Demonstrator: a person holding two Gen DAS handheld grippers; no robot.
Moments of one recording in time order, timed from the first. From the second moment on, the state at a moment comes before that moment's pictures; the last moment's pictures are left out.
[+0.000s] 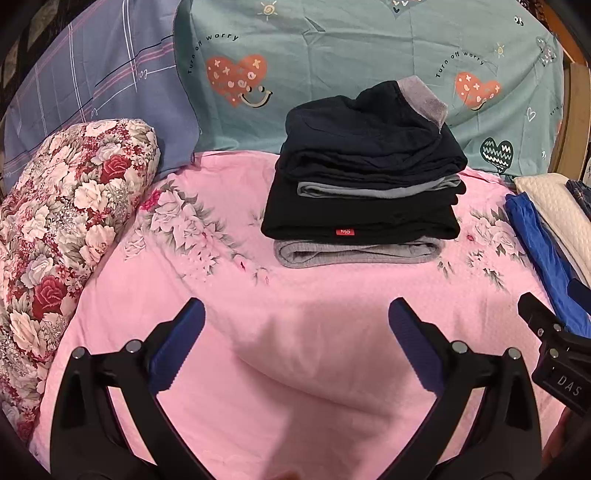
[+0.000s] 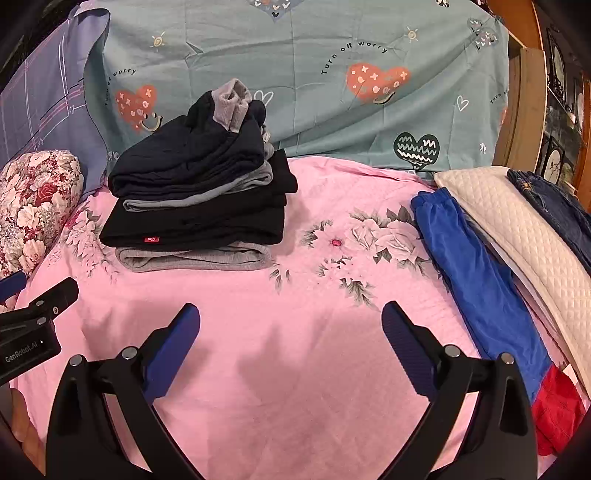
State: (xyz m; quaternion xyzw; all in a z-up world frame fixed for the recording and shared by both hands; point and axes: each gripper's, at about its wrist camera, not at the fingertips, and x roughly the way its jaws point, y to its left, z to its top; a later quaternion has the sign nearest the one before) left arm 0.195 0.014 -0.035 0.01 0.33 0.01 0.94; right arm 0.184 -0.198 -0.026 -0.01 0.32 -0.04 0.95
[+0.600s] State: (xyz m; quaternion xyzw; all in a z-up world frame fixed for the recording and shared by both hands) left arm 0.195 0.014 -0.038 0.01 0.34 0.01 0.94; right arm 0.185 -0.195 -0.026 -0.02 0.33 -0.04 0.94
